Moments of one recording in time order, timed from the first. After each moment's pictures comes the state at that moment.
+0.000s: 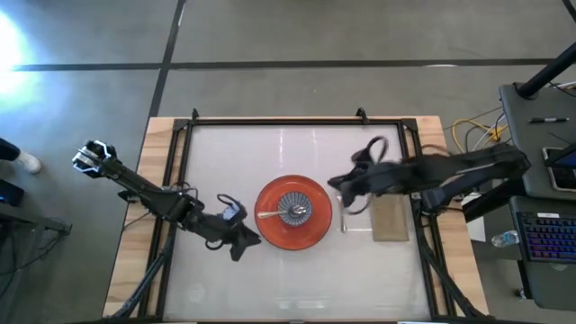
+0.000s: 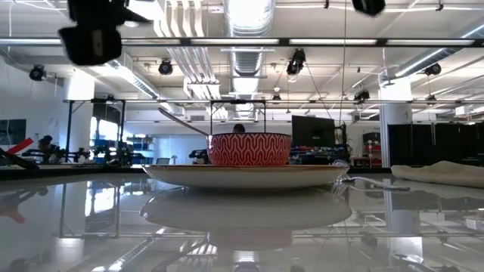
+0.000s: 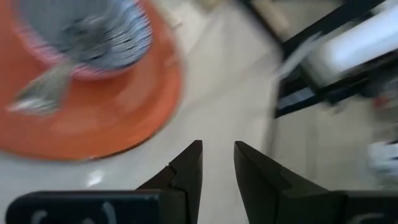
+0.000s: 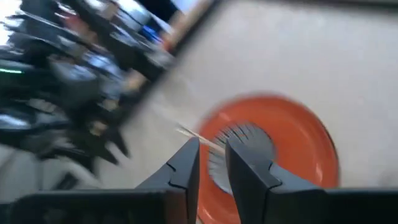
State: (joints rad) left arm -0.49 1.19 0.79 -0.18 -0.28 -1.05; right arm 0.22 1.19 1.16 -0.57 0.40 0.98
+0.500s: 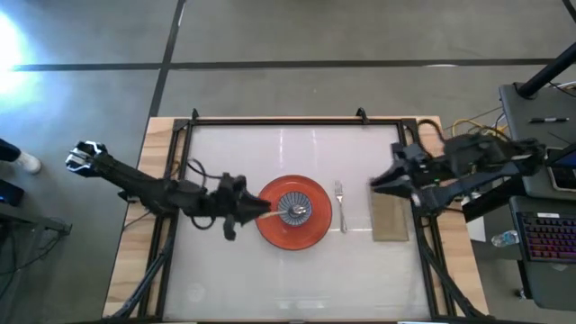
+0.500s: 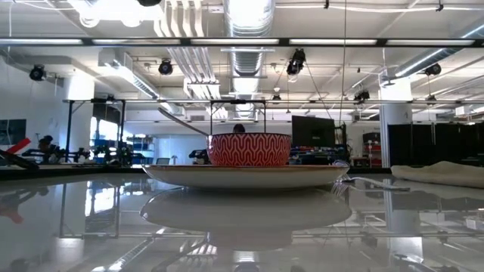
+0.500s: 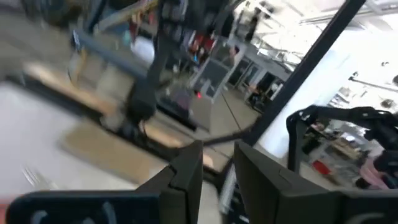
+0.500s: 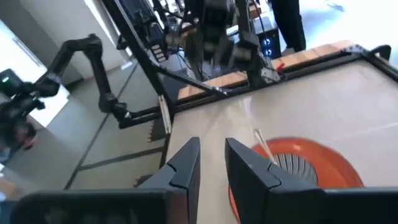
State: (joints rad) left arm -0.37 1.09 0.78 0.41 -0.35 -0.57; right arm 0.28 0.88 1.27 -0.66 0.08 0.42
